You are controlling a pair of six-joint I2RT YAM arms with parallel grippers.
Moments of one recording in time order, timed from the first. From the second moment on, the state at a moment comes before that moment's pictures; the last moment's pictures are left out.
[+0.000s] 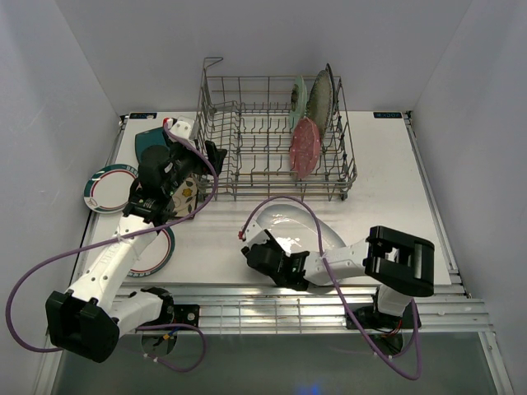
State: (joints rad) left arm -0.32 1.09 0.93 0.10 0.15 -0.05; right arm 1.35 1.68 0.75 0.20 0.65 0.23
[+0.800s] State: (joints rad) left arm -0.32 1.09 0.93 0.10 0.18 -0.05; right arm 1.37 1.29 0.67 0.14 0.61 0.21
